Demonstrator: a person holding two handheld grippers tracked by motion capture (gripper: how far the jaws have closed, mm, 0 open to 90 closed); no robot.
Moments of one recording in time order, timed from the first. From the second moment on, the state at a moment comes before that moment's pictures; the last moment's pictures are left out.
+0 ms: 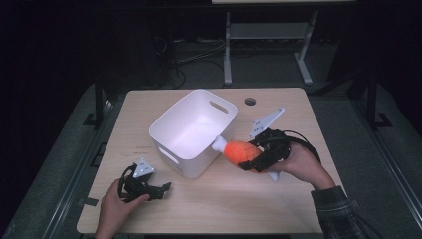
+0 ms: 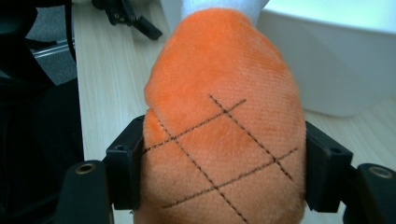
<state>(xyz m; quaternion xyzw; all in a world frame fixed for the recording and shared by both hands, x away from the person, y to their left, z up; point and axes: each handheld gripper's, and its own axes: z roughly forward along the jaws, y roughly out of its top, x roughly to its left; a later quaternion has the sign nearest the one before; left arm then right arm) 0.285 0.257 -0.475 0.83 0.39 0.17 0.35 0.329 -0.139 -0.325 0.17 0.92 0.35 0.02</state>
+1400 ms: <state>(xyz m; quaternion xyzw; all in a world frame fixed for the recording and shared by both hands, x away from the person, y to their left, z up) 0.285 0.257 -0.475 0.83 0.39 0.17 0.35 0.381 -0.068 -0.284 0.14 0.92 0.37 0.04</state>
